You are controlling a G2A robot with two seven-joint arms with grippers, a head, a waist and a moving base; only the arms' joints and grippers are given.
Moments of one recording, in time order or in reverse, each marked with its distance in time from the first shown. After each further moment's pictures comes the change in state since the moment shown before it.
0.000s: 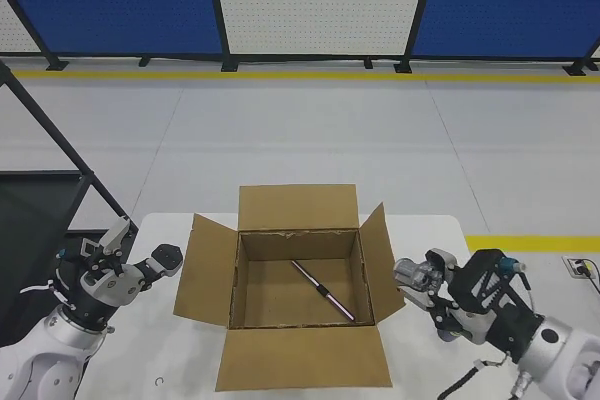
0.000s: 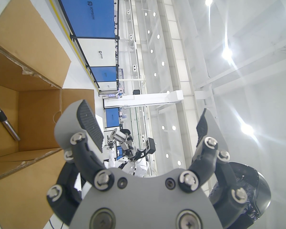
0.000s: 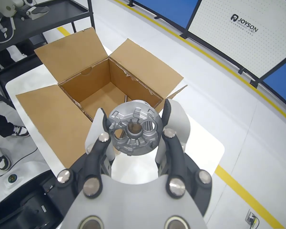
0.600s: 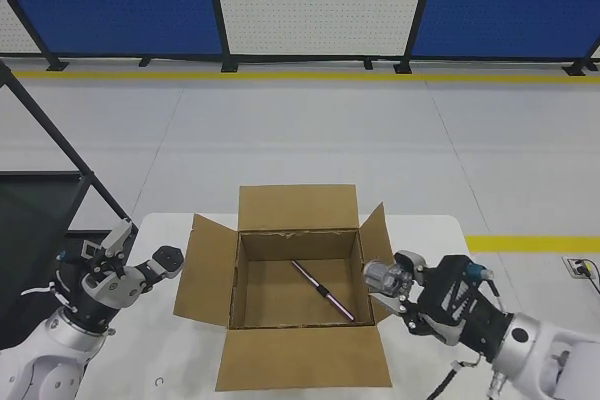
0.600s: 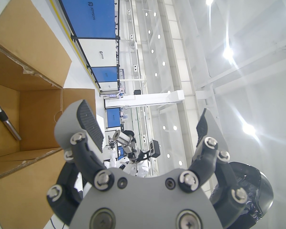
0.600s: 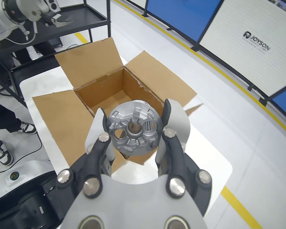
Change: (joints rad) left arm 0.013 0.002 -0.001 -0.012 0.014 -0.001 0.002; right arm 0.130 -0.002 -0.178 0.035 -0.008 -0.031 -0.036
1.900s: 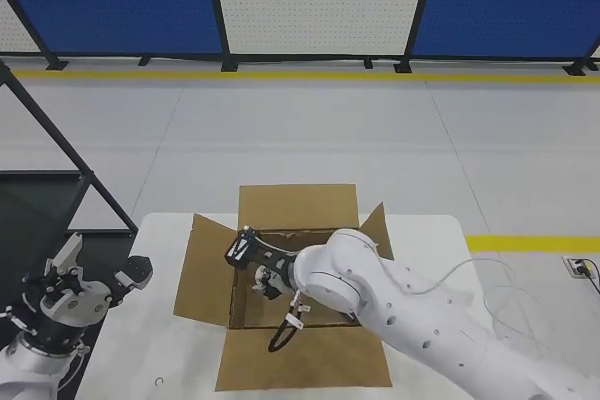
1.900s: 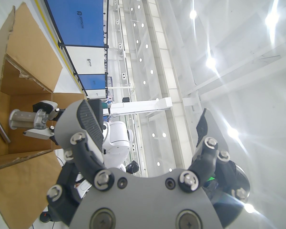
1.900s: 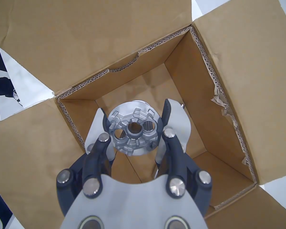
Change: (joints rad) left arm 0.121 0.000 -0.119 -0.021 -0.140 -0.062 -0.015; right arm 0.859 -0.299 -1.007 0.973 0.095 0.278 0.049
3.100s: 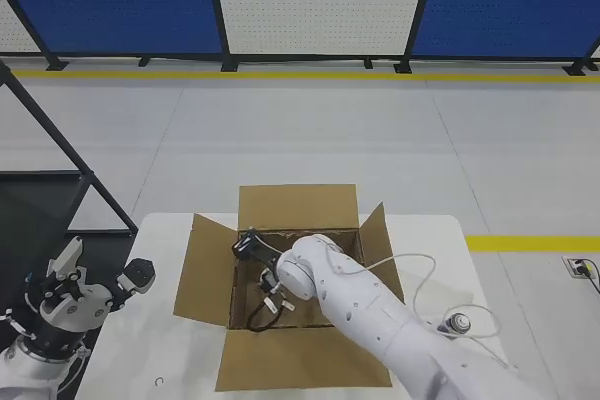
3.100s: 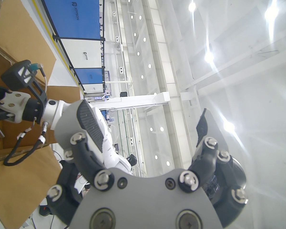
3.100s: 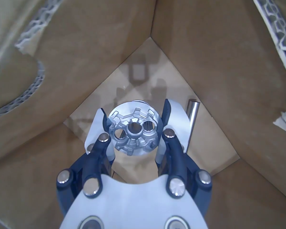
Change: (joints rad) left arm 0.011 0.002 -0.003 -0.014 -0.023 -0.004 -0.039; right arm 0.095 -0.374 -0.172 0.821 0.082 0.006 -0.209
